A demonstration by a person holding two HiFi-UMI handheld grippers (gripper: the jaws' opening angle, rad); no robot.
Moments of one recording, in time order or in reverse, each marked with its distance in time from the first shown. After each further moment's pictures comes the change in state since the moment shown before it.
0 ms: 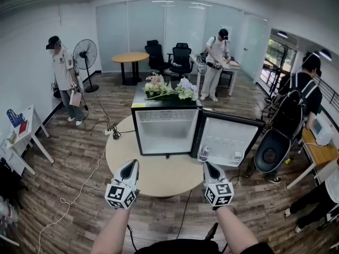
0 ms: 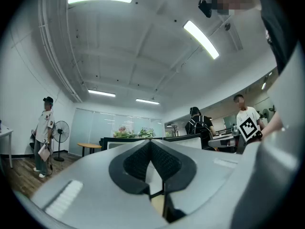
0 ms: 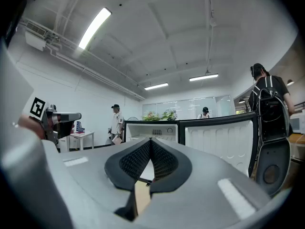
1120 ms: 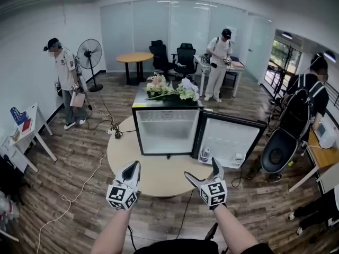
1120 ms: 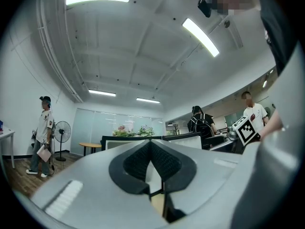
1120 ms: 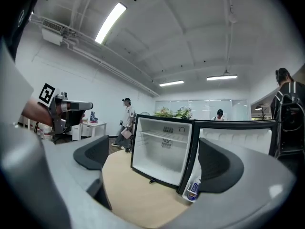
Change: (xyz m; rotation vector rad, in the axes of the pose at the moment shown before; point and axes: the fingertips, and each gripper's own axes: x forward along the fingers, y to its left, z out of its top) left arm 0.001 -0.016 -0.008 0.009 0.014 0.014; right arm 0.019 0.024 -0.015 -0.140 0.049 0.150
